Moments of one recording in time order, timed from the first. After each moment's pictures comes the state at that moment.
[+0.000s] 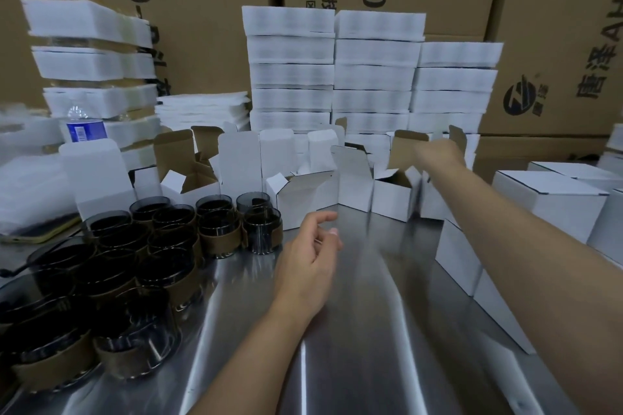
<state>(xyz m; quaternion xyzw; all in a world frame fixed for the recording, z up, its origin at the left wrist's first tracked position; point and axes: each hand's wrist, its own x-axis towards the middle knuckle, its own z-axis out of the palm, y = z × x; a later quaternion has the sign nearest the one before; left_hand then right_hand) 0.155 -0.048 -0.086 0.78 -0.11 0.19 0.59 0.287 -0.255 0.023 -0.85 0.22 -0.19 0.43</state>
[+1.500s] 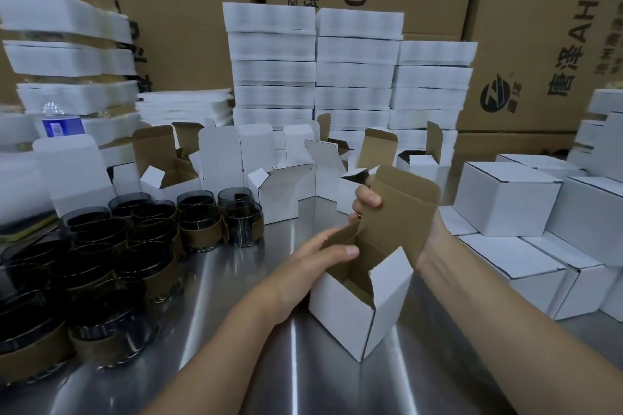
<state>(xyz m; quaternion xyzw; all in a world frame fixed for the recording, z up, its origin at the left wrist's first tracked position) 0.150 -0.051 -0.088 0.67 -0.21 -0.13 0.70 0.163 -0.218 -0.035 -0.42 -0.18 0.12 0.88</state>
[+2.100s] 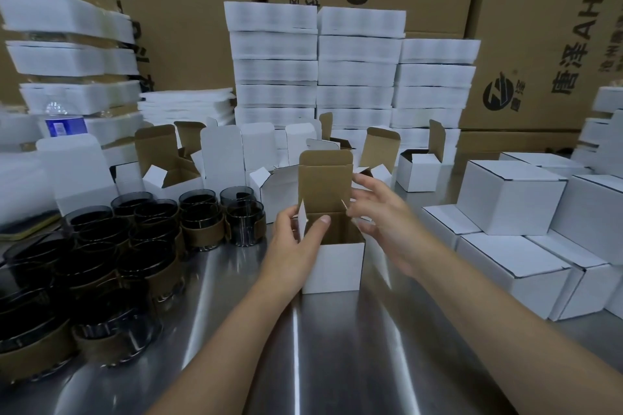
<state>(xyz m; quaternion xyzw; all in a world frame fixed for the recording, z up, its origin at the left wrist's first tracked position) 0.168 -0.052 -0.091 0.75 -0.05 0.11 0.65 0.166 -0.200 -0.043 -0.69 -0.08 -0.04 0.71</state>
